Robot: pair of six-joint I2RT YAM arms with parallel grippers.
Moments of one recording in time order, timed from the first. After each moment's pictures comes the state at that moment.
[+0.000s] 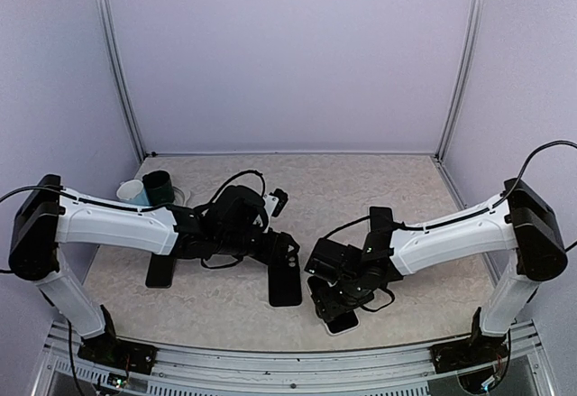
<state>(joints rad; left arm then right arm) -1.01 1.64 0.99 -0.04 -0.08 -0.40 1.19 1.74 1.05 -0.63 0.13 0.73</state>
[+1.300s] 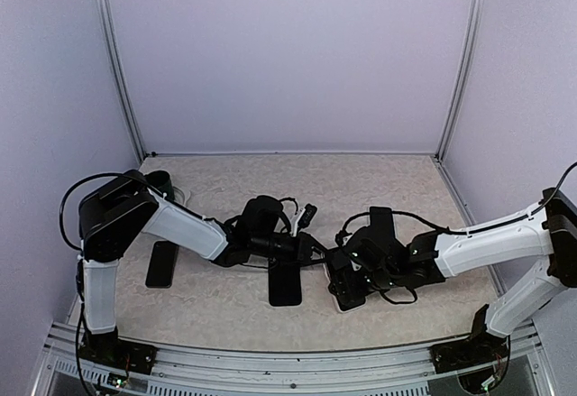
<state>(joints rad) -0.93 2.07 1.09 0.53 0.53 -0.79 1.06 1.47 0.72 -0.23 0.21 0.55</state>
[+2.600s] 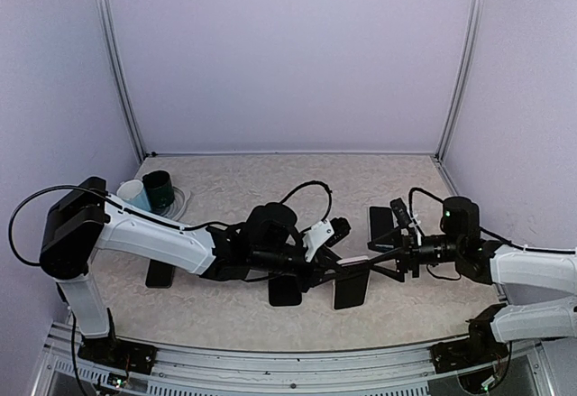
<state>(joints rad) -1.14 1.85 1.07 0.35 0.27 0.01 0.45 1.09 0.36 0.31 -0.90 0.11</state>
